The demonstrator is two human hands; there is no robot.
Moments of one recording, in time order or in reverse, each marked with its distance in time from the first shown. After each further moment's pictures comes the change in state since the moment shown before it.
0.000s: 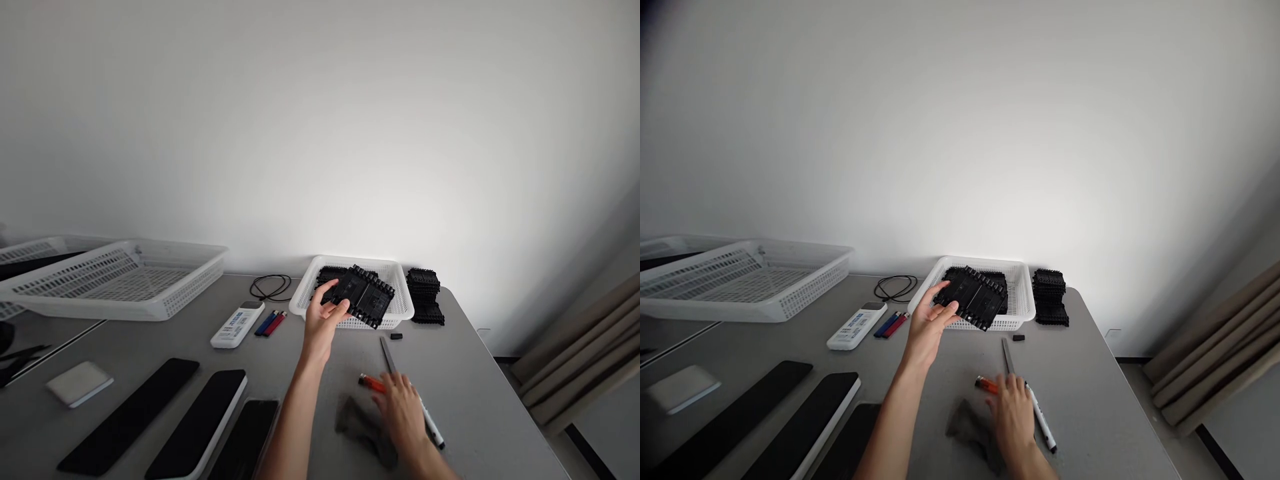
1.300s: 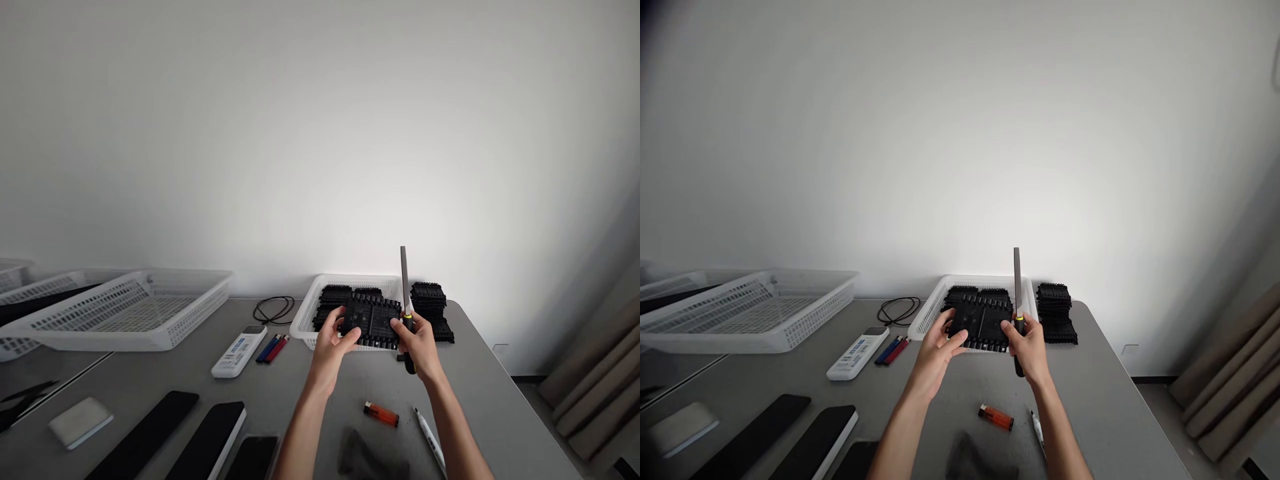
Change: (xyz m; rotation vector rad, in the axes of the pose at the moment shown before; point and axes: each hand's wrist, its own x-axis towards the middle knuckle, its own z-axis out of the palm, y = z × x) left_hand -0.004 -0.003 0.012 0.095 -0.095 -0.076; right_hand 0.106 0.000 -0.124 1.546 0.231 0.004
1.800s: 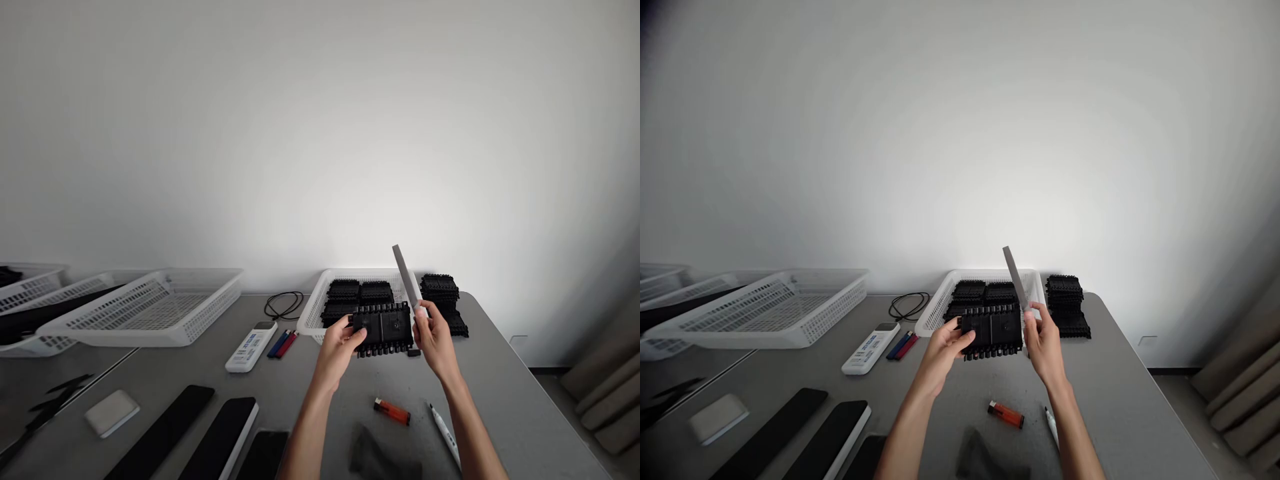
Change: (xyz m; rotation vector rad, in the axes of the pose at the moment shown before) left_hand 0.008 -0.007 -0.005 0.248 -0.058 -0.129; right_hand 0.003 0.008 -0.023 -0.302 0.056 -0.104
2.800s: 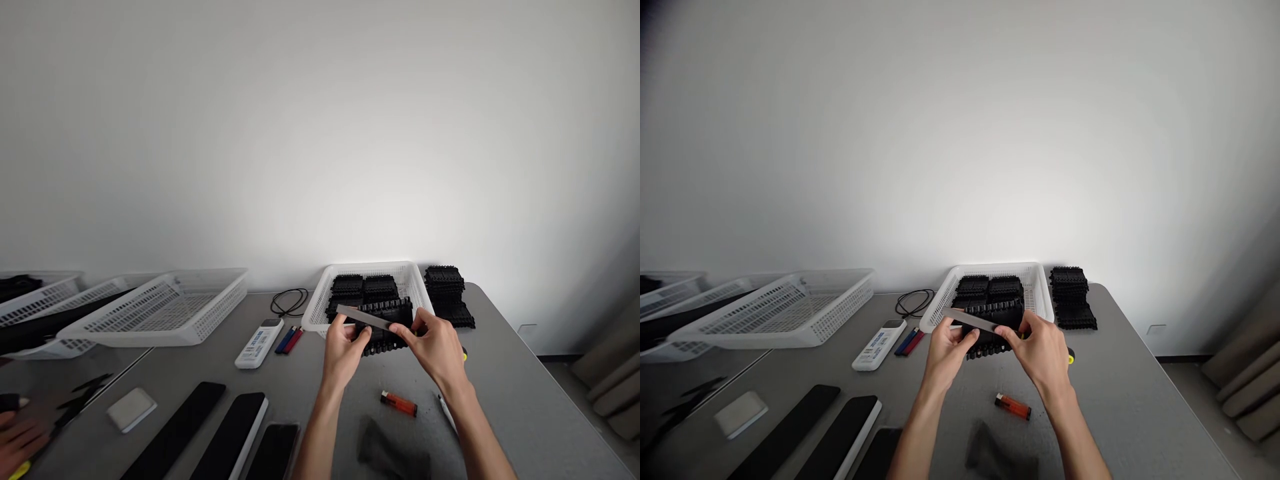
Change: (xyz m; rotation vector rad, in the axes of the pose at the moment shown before) left_hand 0.003 -0.014 0.006 -0.024 0.149 0.179; right_hand -0.022 -0.031 0.009 -0.651 0.094 -0.156
